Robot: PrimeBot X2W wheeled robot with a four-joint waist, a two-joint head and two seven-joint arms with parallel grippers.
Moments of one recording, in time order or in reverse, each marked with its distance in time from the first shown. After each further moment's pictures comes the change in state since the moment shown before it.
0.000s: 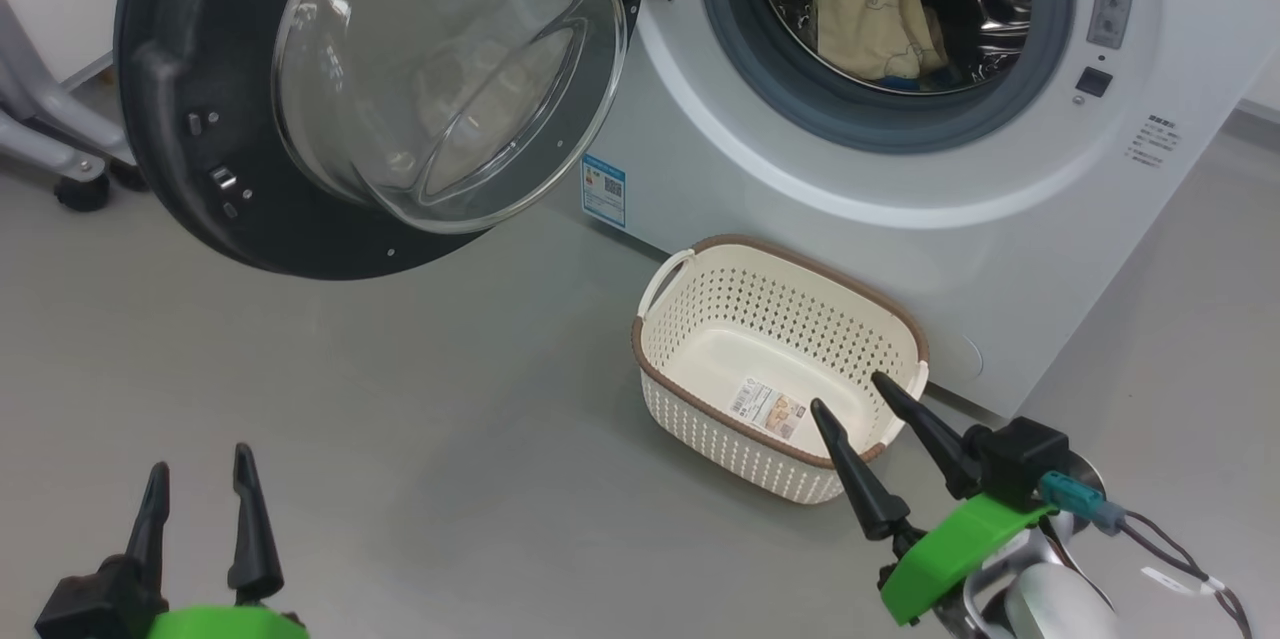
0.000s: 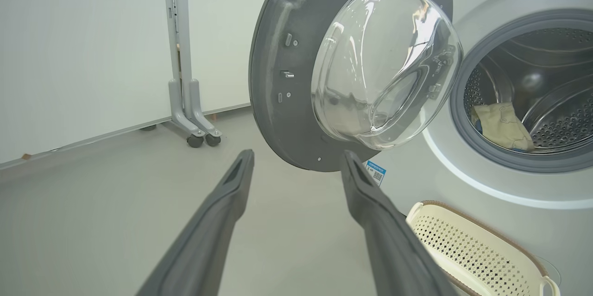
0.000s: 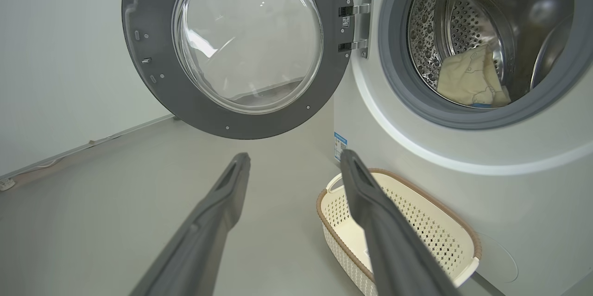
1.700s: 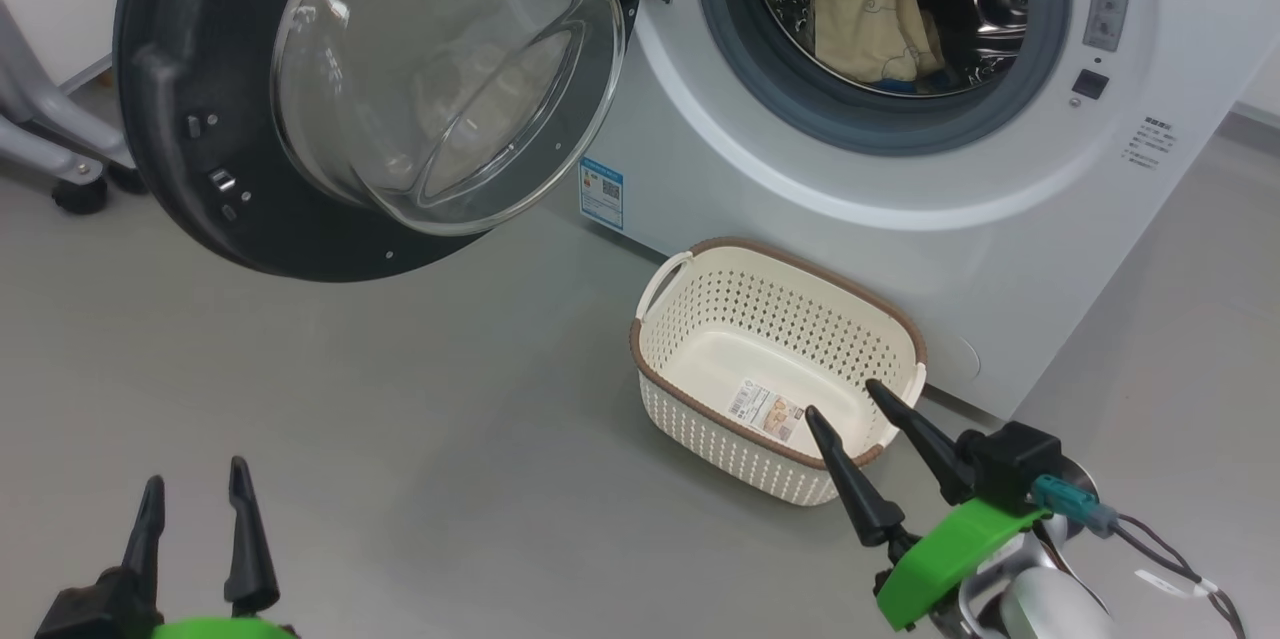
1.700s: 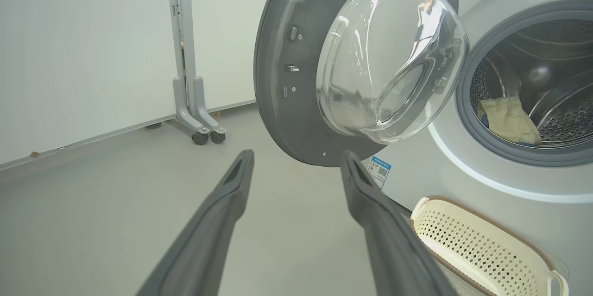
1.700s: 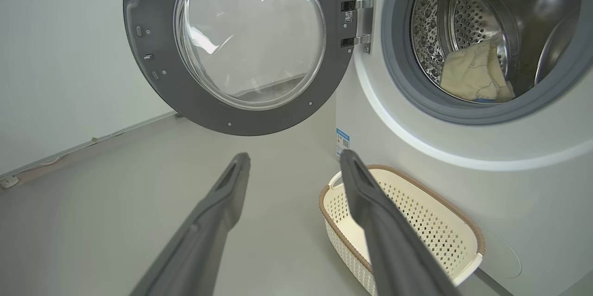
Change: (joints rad) left arm 0.016 -0.011 0.026 0.006 0.026 -0.010 0.000; right arm -0.001 0.000 0.015 0.014 0.009 0.000 0.000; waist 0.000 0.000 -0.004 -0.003
